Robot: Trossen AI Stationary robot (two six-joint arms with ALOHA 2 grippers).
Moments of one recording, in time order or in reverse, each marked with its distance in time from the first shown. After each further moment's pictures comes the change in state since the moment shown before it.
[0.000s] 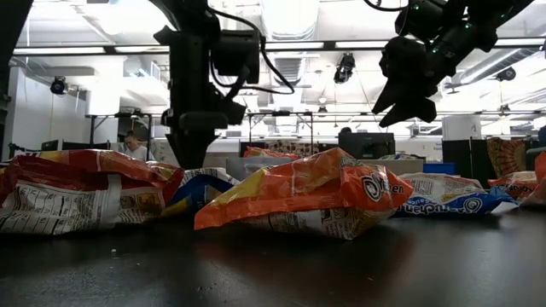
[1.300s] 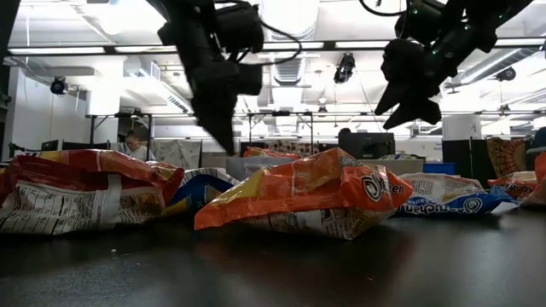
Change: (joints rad) left arm 0.040 -0.109 -0.026 0.238 0.268 0.271; right arm -0.035 0.000 0.007 -0.032 -0.034 0.043
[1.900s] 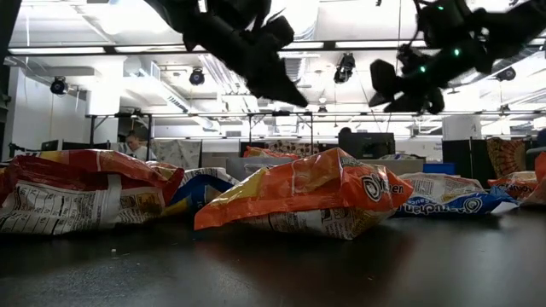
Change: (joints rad) left arm 0.030 0.002 0.000 0.568 0.000 0.359; right arm -0.016 -0.032 -0.210 0.660 0.689 -0.081
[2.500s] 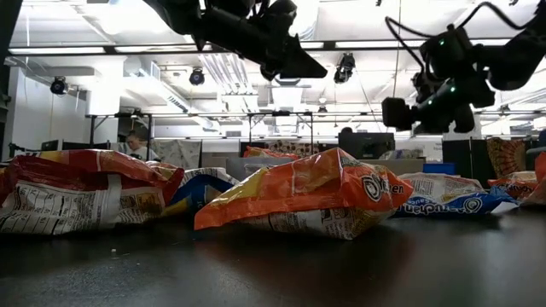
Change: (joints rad) left arm 0.011 0.005 0.000 0.286 -0.001 0.025; right arm -0.101 0.131 -0.190 0.350 0.350 -0.029
